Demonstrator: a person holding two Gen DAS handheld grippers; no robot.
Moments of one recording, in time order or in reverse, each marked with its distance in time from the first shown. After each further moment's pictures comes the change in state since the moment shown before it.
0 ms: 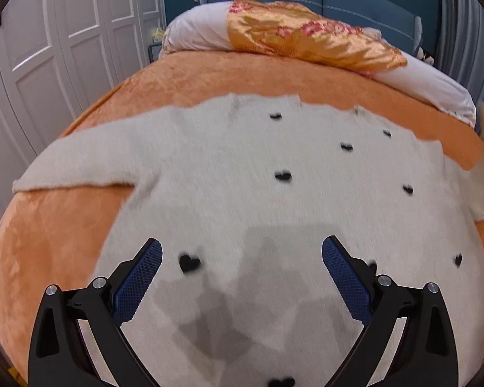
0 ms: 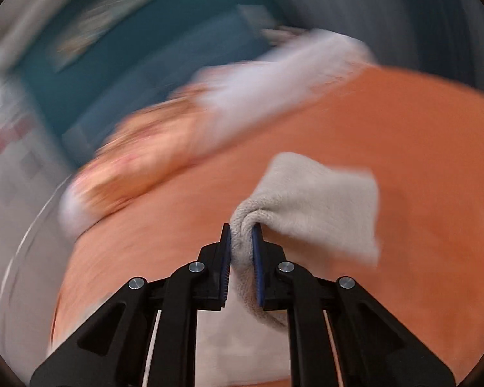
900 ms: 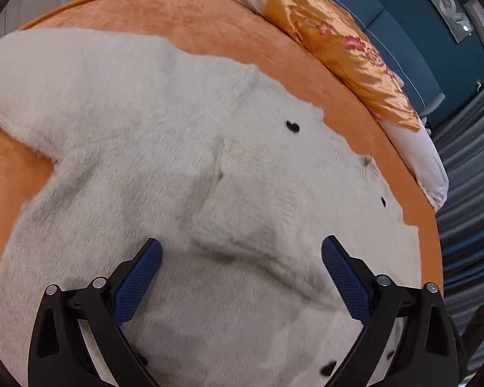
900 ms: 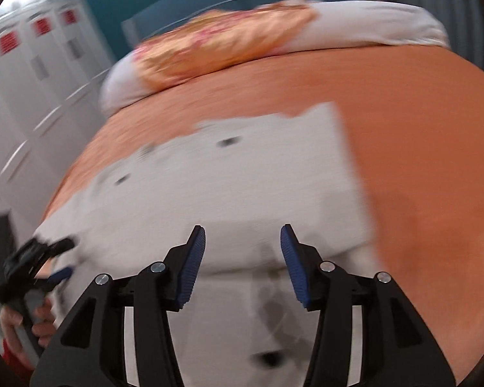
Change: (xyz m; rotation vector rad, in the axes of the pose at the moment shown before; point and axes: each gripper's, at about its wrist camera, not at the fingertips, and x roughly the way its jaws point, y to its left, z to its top) left arm 0.101 0.047 0.044 -0.416 0.171 -0.306; right arm 0.036 0.056 -0.156 -0.049 0.252 -0.086
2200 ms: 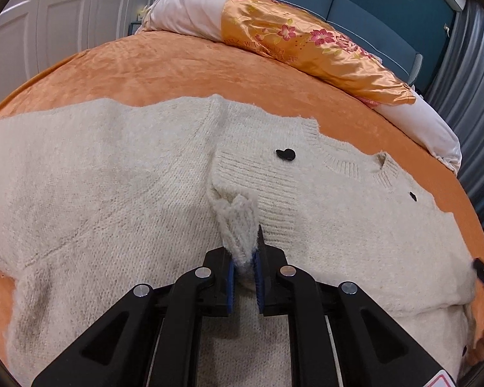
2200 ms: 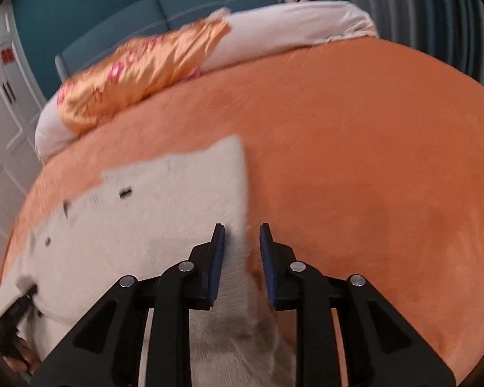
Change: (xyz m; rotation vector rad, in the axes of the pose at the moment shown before) left arm 0.049 -0.019 0.021 0.297 -0.153 0.066; right arm -0.008 -0.033 0.005 0.115 -0.115 -0.195
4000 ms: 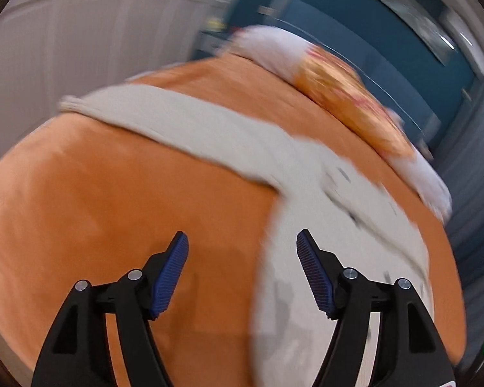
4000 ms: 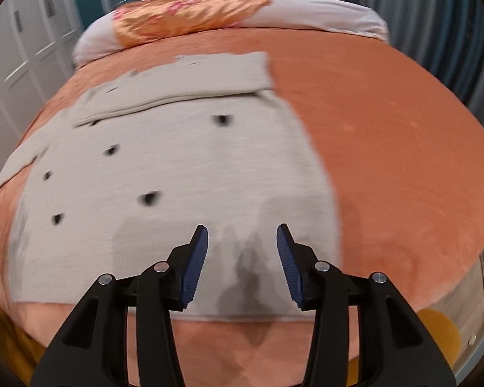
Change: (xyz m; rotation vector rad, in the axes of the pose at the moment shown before) left arm -0.238 0.187 -0.059 -0.296 -0.094 0.039; right arm -0.190 0.041 -0.178 -0.264 0.223 -0.026
